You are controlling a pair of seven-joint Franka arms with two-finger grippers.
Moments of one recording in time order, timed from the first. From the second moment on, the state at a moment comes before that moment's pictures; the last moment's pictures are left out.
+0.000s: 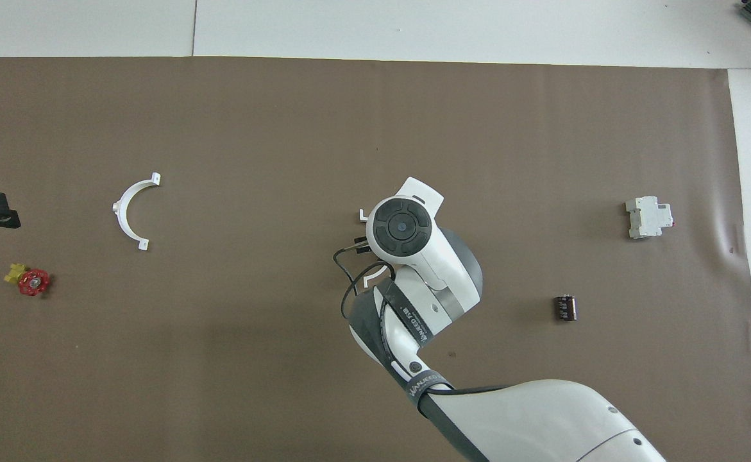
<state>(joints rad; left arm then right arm) -0.02 -0.16 0.06 -1.77 0.01 1.67 -0.25 0.68 0.46 -0.12 -1.78 -0.03 2.32 0.41</state>
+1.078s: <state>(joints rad) -0.04 -0.17 0.03 -1.88 0.01 1.91 -0.25 0.20 0.03 -0.13 -1.72 -0.03 1.77 0.23</state>
